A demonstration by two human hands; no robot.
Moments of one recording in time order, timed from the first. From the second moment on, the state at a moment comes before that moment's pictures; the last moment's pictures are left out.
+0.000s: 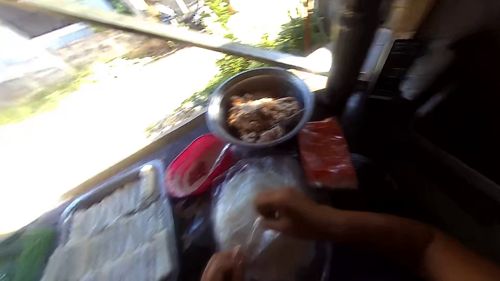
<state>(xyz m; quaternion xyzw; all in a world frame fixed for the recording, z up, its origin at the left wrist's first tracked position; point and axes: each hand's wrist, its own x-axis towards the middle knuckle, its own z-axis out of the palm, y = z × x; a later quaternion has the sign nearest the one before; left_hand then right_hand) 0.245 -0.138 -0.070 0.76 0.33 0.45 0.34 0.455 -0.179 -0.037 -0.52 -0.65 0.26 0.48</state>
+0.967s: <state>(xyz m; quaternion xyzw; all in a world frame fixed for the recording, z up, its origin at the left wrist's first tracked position) 0.265 -0.122 -0.108 0.84 0.29 0.45 0.08 0.307 0.024 -0.018 -0.38 -0.90 0.21 -0.05</state>
